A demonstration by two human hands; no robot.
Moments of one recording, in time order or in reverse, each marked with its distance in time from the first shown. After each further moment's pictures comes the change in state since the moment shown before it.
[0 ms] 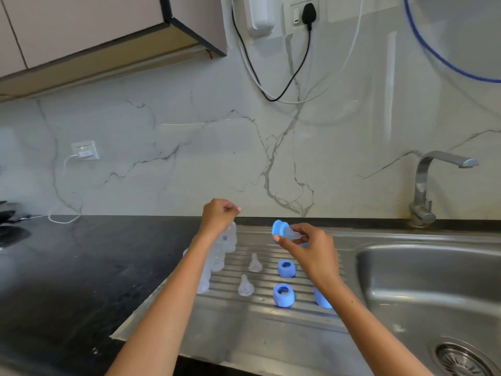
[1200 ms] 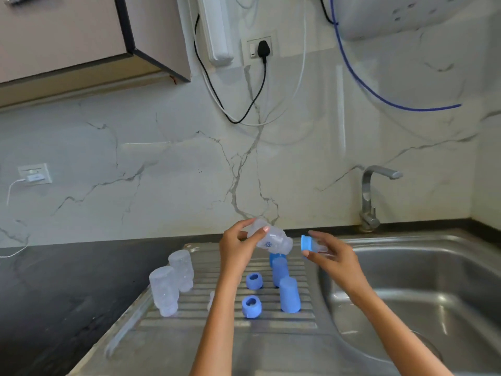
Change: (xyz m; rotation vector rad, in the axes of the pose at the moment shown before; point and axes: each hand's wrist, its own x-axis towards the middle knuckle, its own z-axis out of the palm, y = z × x) left_hand -0.076 0.071 0.068 -0.534 -0.033 0.052; right_hand -0.006 0.053 -0.096 0.200 0.032 -0.024
